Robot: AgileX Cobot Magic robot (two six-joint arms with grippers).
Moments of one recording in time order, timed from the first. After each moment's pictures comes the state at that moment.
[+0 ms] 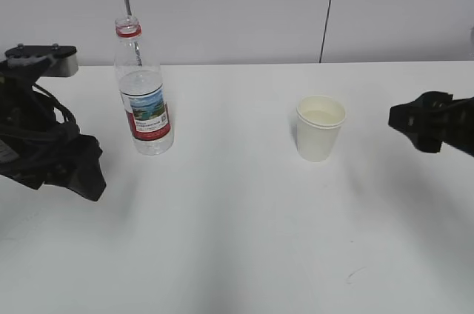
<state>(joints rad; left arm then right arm) -0.34 1.49 -0.98 -0.12 0.90 0.02 0.21 1.19 -0.55 -0.90 0.02 1.12</state>
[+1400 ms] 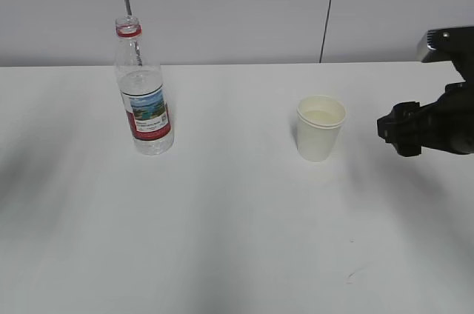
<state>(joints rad) -0.18 1.27 -1.03 0.06 1.22 -0.14 0.21 1.39 -0.67 -1.11 0.09 1.15</state>
